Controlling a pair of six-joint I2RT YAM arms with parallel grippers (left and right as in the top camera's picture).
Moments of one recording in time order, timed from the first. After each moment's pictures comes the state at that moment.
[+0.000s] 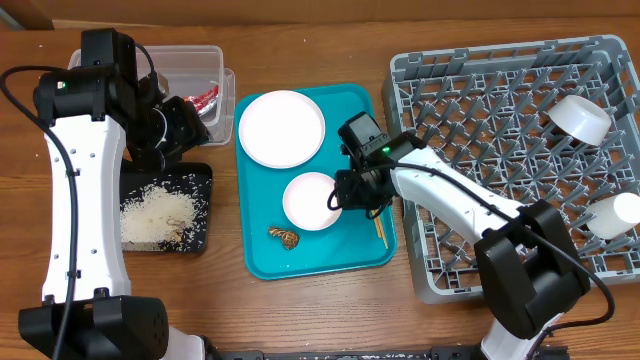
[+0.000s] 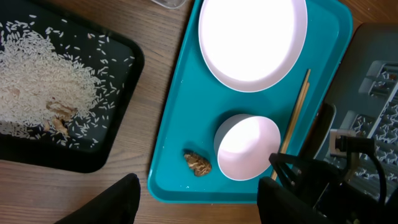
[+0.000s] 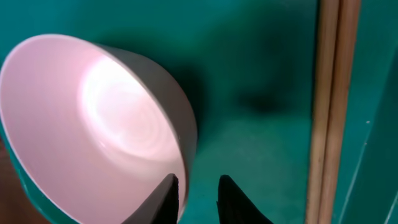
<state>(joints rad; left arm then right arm) 0.11 1.68 1.78 -1.45 0.29 -0.37 0.58 1.88 1.29 -0.78 -0.25 0.52</state>
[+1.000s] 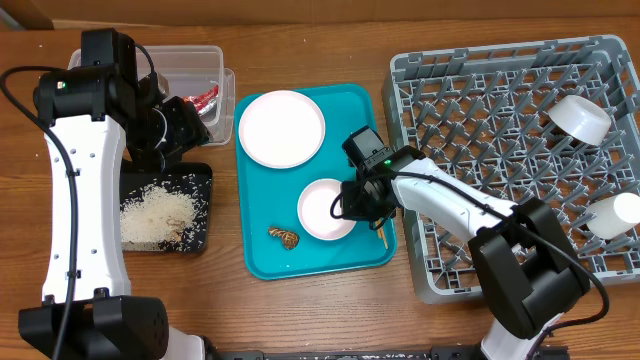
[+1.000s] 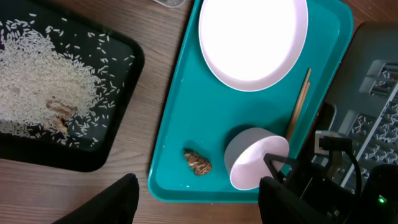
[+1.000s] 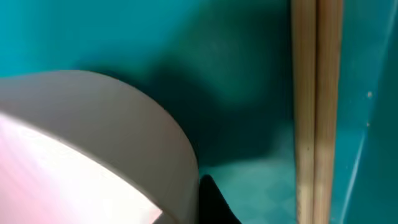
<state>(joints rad) 0.11 1.68 1.78 -1.45 0.29 -0.37 0.58 1.88 1.18 -0.71 -0.24 0.57</state>
